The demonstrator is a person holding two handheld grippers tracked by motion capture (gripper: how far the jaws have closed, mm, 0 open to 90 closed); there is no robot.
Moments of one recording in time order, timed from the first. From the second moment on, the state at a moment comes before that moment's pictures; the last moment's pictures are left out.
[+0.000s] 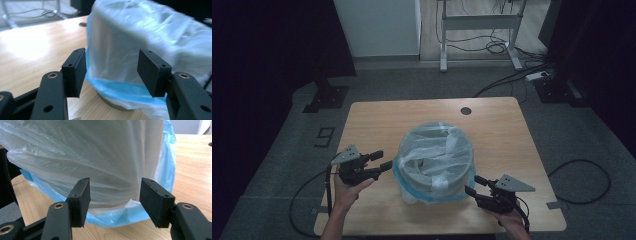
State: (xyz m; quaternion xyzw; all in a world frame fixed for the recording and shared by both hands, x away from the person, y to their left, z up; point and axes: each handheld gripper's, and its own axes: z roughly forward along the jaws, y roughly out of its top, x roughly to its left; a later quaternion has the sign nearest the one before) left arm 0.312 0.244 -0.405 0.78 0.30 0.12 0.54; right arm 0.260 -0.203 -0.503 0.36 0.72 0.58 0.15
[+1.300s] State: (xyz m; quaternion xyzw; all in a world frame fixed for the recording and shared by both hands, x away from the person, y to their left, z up) left arm 0.390 0.139 -0.348 0.89 0.11 0.01 0.45; right arm 0.241 -0.245 -0.516 0.42 0.69 0.57 0.16
